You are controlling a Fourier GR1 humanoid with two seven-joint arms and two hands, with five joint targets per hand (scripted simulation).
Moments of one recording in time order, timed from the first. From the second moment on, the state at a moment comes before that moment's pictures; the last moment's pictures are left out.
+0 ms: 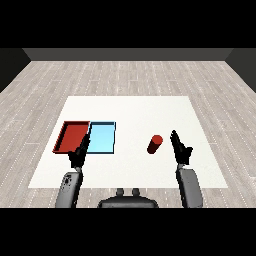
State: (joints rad) left arm 0.04 0.08 -0.01 -1.58 0.00 -0.01 0.00; right arm -0.01 -0.10 -0.05 -1.58 0.01 0.02 0.02
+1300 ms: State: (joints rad) left arm 0.03 0.06 0.07 -1.62 0.04 -0.04 -0.38; right arm 0.00 -0.17 -0.21 -1.48 -0.18 0.30 -0.32
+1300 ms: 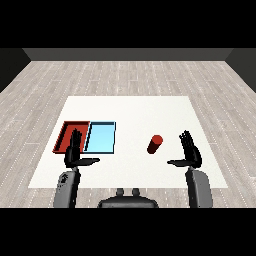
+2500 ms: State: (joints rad) left arm 0.03 0.04 0.05 -1.63 0.06 -0.02 -0.36; right arm -0.18 -0.13 -0.20 -1.21 -0.20 0.28 -0.35
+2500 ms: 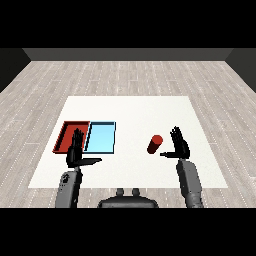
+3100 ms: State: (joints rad) left arm 0.03 0.06 0.08 -1.63 0.09 -0.06 -0.36; right arm -0.26 -0.08 -0.17 -1.04 -0.20 0.25 -0.43
